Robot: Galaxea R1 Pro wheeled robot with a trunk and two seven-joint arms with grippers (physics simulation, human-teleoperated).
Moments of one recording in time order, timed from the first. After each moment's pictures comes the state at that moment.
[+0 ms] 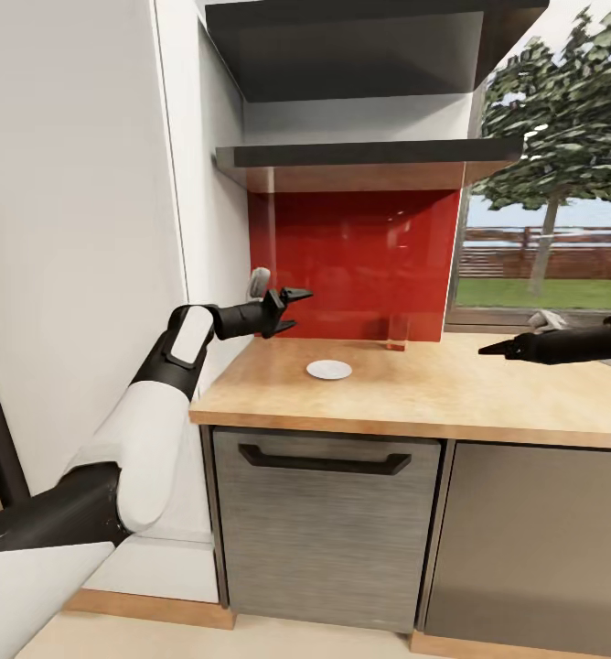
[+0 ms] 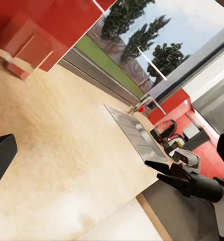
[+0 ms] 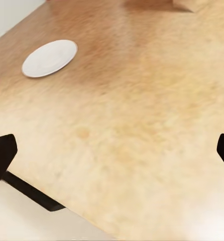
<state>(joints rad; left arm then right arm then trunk) -1.27 -0.17 0.22 -0.69 0.62 0.96 -0.35 -1.24 -0.48 -0.26 -0.75 0.59 0.94 1.38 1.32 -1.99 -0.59</state>
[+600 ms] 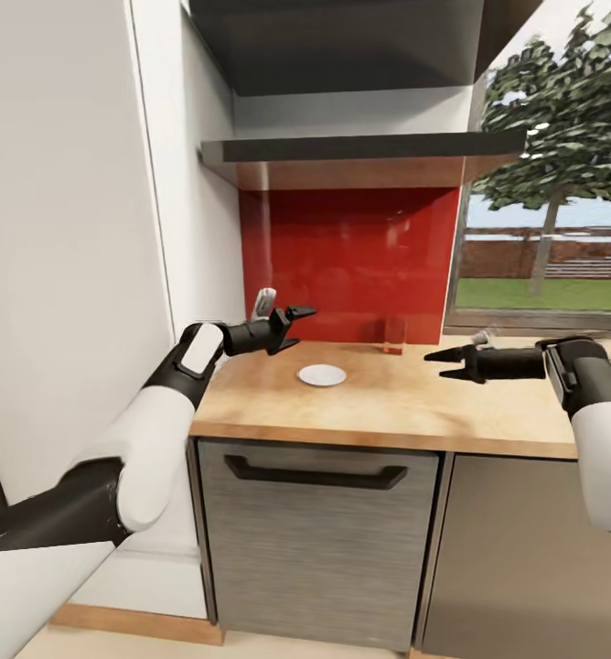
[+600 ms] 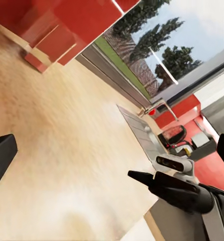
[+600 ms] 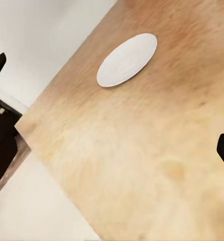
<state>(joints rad) -1.27 -0.17 0.22 -0.54 0.62 0.88 -0.36 -1.23 -0.33 -0.31 -0.54 0.40 0.98 1.38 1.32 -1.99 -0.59</state>
